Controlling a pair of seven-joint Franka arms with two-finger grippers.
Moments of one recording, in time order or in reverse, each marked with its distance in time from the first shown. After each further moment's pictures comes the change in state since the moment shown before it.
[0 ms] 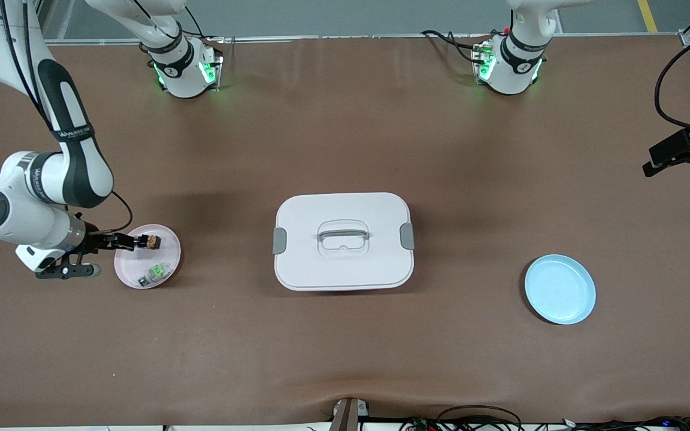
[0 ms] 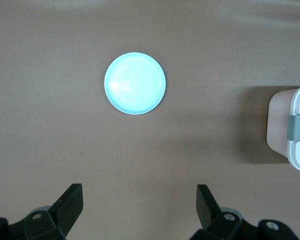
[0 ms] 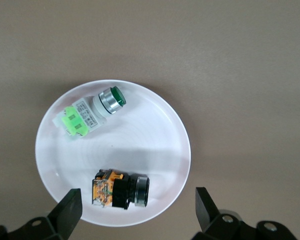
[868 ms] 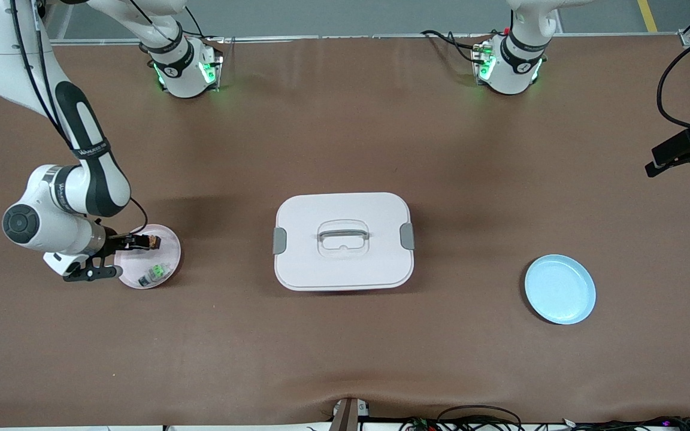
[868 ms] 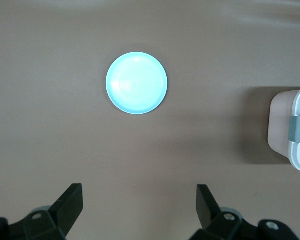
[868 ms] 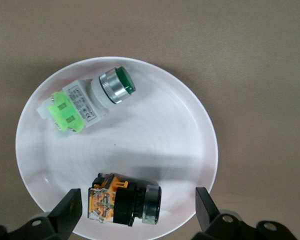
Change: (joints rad) left arm 0.006 0.000 0.001 -0.001 0.000 0.000 0.000; right arm 0.003 0.068 0.016 -0.010 0.002 0.025 -0.014
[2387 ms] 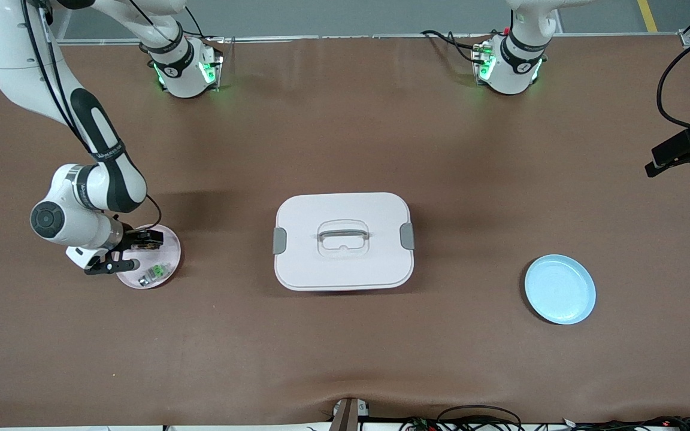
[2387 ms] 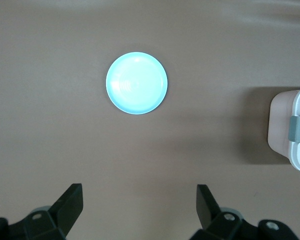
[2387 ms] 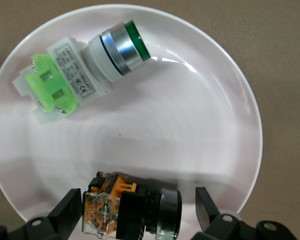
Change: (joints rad) left arm 0.000 0.000 0.000 0.000 0.000 0.000 0.000; right arm 0.001 0.027 0.007 -0.088 0.008 0.109 -0.011
